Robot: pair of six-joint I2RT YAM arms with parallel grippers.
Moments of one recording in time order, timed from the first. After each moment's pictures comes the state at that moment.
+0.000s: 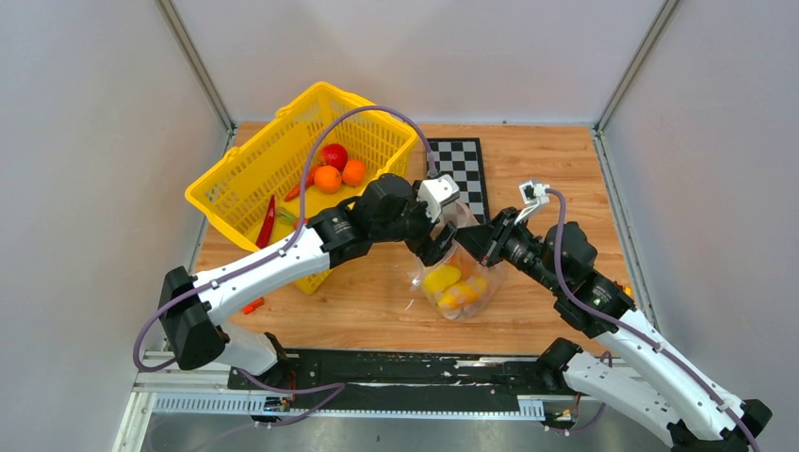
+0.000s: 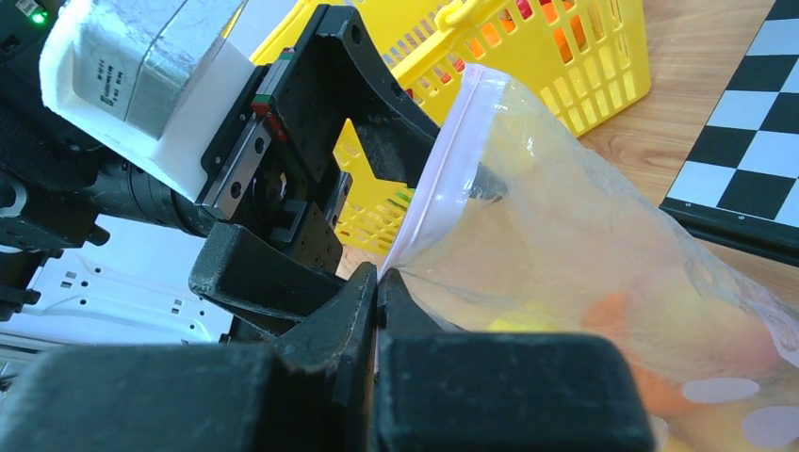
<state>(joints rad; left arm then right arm) -0.96 1.41 1.27 -0.34 0.18 -0.01 0.73 0.69 0.78 -0.17 -0.10 0.68</state>
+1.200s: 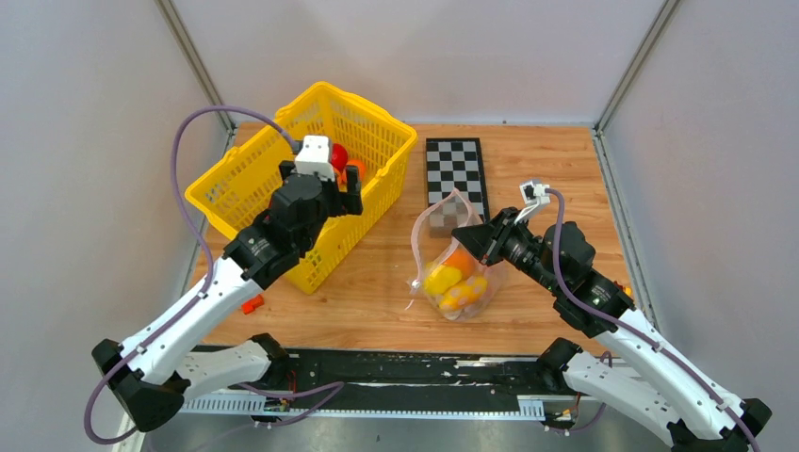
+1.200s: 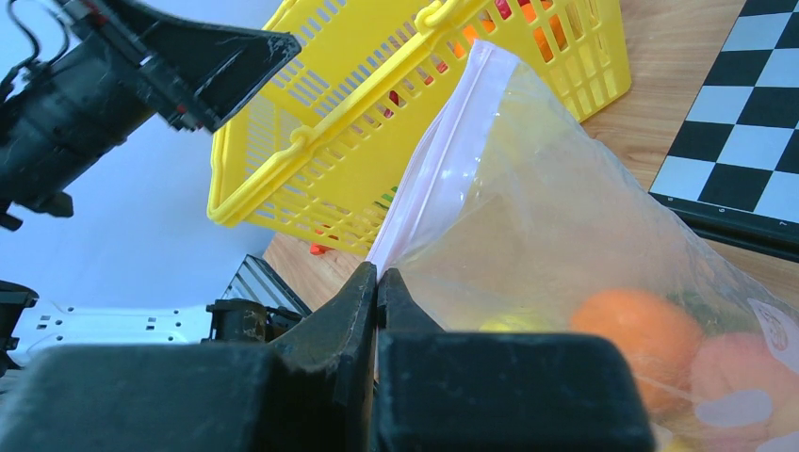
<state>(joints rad) -0.76 1.01 1.08 -0.31 -0.52 -0.20 0.73 0.69 0.78 -0.18 -0.05 0.68</state>
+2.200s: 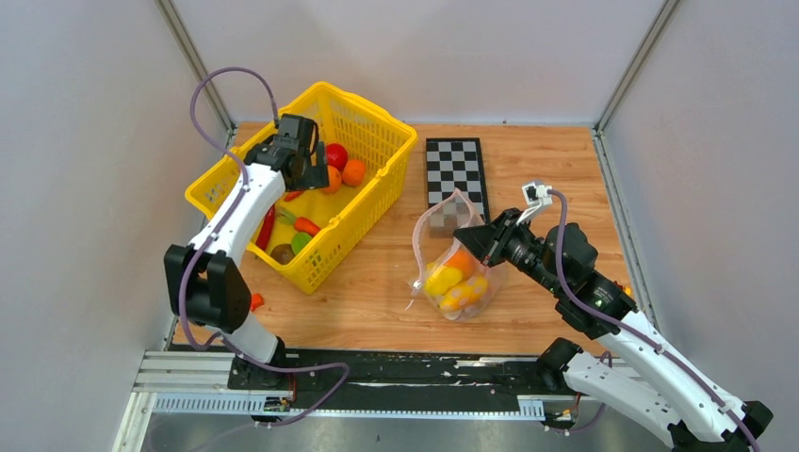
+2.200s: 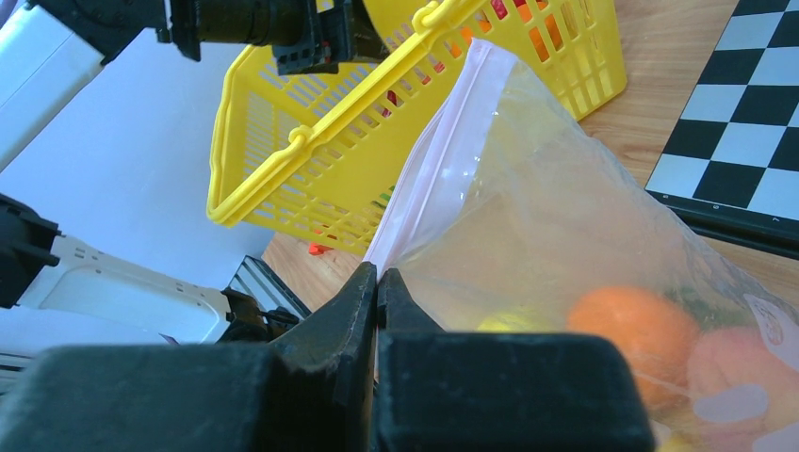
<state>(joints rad) -0.25 1.57 1.46 -0.84 -0.36 -0.31 0.73 0.68 0.78 -0.20 -0.05 0.68</state>
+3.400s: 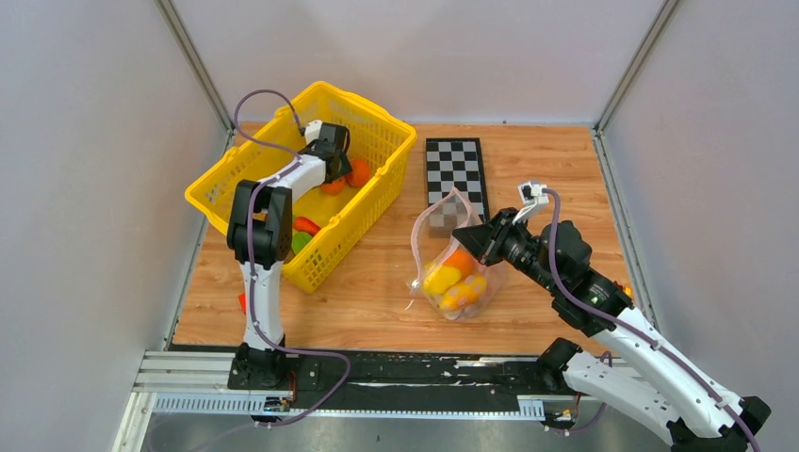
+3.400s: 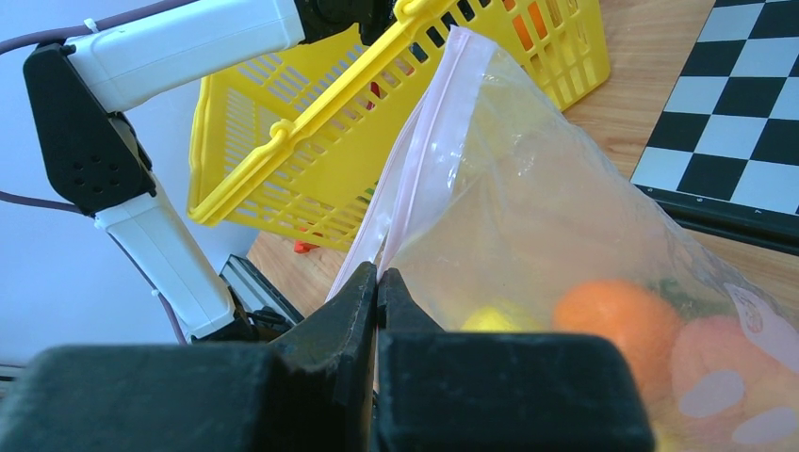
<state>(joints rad) -0.24 2.16 1.64 -0.35 -0.45 -0.60 0.73 0.70 0.78 -0.21 -0.03 0.67</state>
